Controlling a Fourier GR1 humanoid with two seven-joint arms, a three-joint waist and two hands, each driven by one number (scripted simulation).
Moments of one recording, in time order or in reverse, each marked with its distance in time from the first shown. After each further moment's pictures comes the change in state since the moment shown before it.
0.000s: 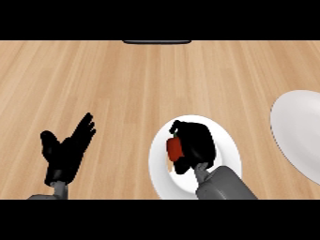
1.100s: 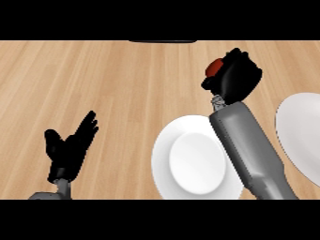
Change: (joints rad) left arm -0.017 -0.013 -0.004 0.003 -0.019 -0.007 -0.006; right arm -0.417 0.003 -0.425 0.242 0.582 -0.384 0.521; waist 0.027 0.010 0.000
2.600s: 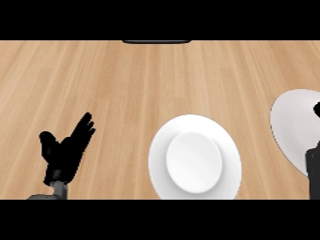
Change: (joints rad) left arm 0.018 0.002 0.024 -0.002 -0.001 -0.010 -0.006; right arm 0.407 -0.169 -0.582 -0.158 0.027 -0.582 -0.190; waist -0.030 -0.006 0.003
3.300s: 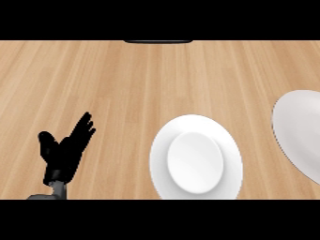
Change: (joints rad) left arm 0.000 -0.002 0.010 0.000 0.000 -0.010 -0.002; right arm 0.012 -0.179 -0.055 0.330 -0.665 0.046 -0.320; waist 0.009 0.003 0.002
